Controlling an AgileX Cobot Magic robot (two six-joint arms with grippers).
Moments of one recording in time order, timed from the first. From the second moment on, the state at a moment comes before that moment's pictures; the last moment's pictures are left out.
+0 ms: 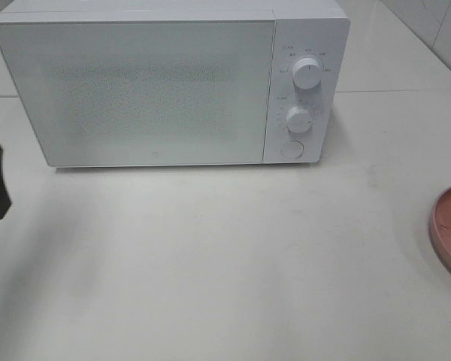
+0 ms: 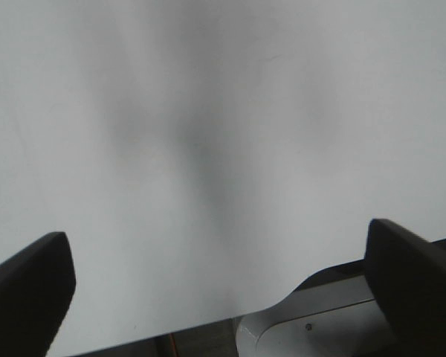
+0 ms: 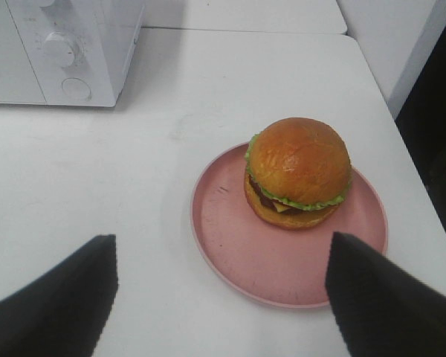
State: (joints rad) left arm -0.21 1.41 -0.95 -0.09 1.04 0.02; right arm 0.17 0.00 -0.50 -0.14 1.01 0.13
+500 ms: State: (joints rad) left arm -0.02 0.94 -0.57 -0.11 1.06 0.01; right arm 0.17 0.00 -0.50 -0.14 1.01 0.13
